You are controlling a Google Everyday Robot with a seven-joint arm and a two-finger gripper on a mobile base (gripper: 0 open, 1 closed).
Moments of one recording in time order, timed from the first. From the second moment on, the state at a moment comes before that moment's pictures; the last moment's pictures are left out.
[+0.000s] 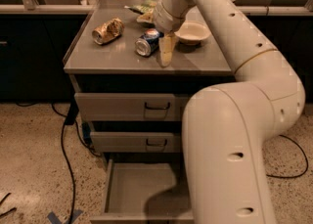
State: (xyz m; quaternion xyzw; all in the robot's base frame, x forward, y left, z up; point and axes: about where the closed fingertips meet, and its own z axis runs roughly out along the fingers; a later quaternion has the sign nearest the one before) arm 0.772 -0.002 0.851 -0.85 0.46 0.01 0.26
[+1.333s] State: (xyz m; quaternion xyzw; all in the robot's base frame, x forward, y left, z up) arm 0.804 0.028 0.852 -0.86 0.43 0.00 0.28
